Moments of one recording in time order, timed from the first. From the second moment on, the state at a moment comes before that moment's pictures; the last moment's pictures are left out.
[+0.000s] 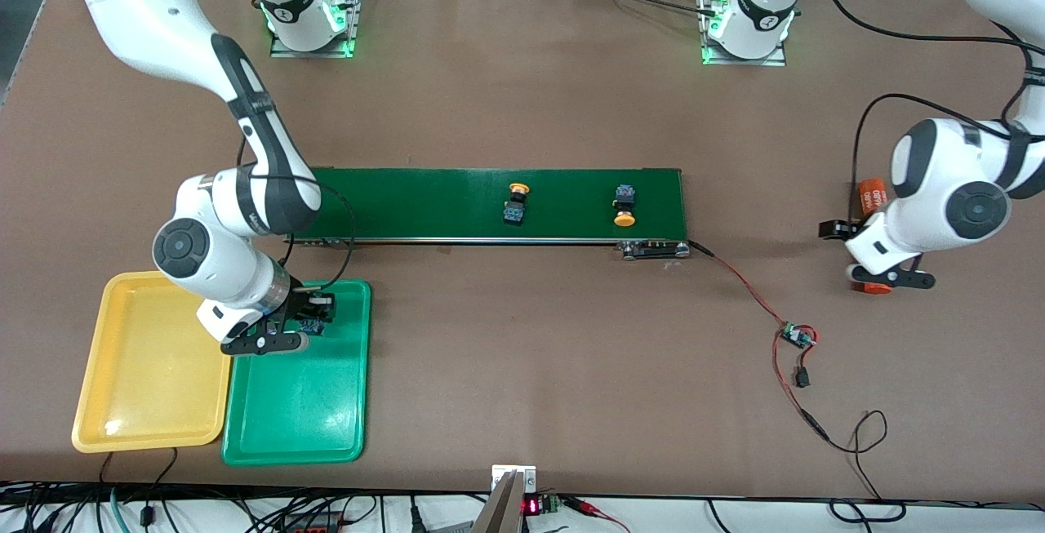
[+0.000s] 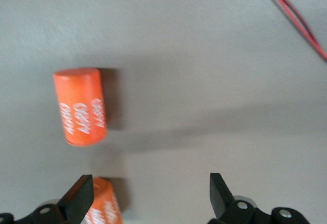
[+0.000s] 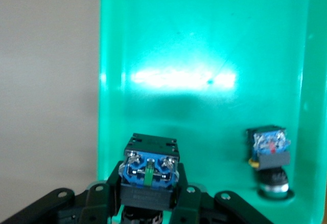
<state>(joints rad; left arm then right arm) 0.51 0.43 -0.38 -1.94 0.36 2.11 0.07 0.15 0.71 0.04 -1.52 0.02 2.33 0.10</state>
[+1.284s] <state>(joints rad) 0.65 0.68 -0.39 -1.77 0.36 2.22 0.29 0.15 0.79 0.03 -1.52 0.01 2.40 0.07</state>
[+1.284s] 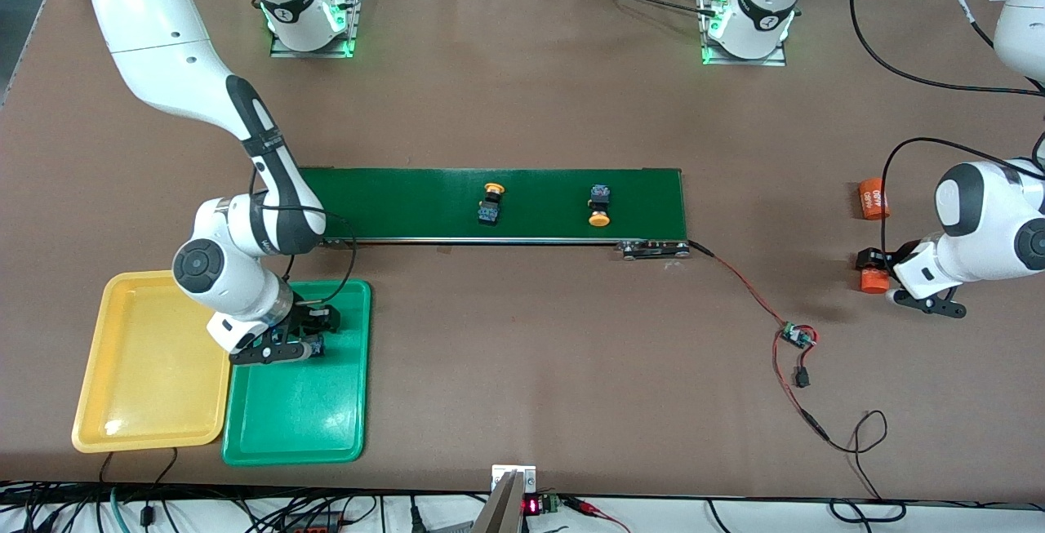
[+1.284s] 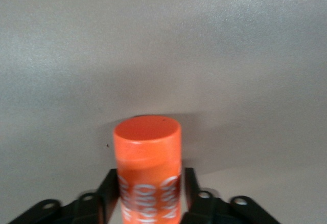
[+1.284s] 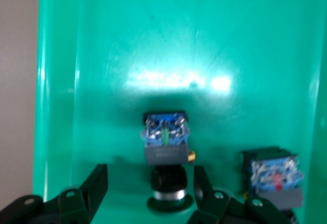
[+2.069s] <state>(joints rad) 0.63 0.58 -0.67 -1.77 0.37 1.90 0.56 0.28 0.56 0.04 -1.68 0.01 2.13 0.30</state>
